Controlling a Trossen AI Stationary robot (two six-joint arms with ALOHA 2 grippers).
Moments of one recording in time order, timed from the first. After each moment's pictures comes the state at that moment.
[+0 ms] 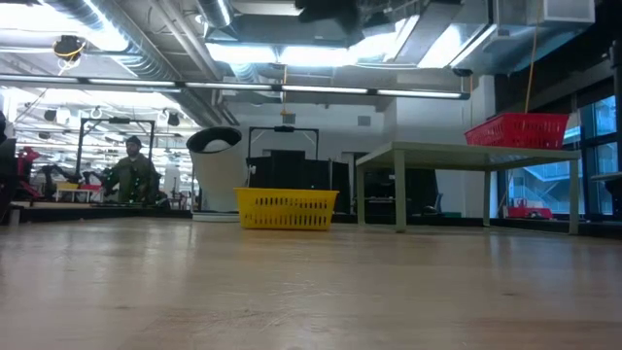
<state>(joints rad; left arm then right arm) 0.12 0.69 1.11 -0.47 -0.08 -0.07 -0.10 1.75 1.81 -0.75 -0.13 0.02</state>
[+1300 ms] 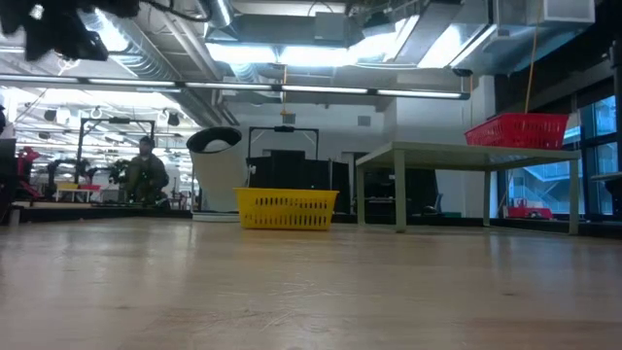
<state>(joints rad) -0.02 1.03 1.12 -1.55 0.29 -0.12 0.11 1.48 1.81 -1.12 0.46 0.28</state>
